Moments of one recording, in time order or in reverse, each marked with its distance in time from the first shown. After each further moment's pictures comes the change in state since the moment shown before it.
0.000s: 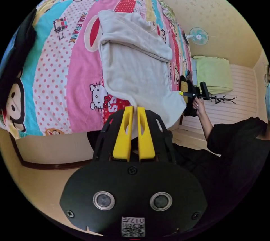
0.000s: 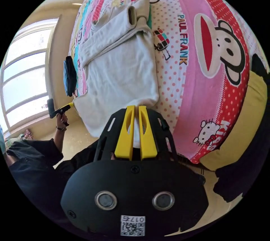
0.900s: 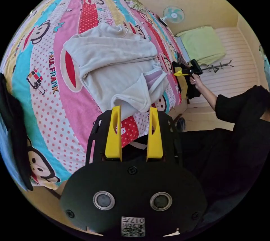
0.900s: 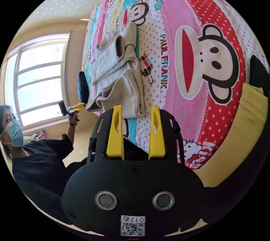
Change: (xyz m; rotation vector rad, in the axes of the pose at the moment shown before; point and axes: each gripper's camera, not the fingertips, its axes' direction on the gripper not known) left arm 0.007 -0.007 -0.031 -0.115 -0.076 0.404; right arm 0.058 0.018 -0.049 0.058 -0.167 -0.012
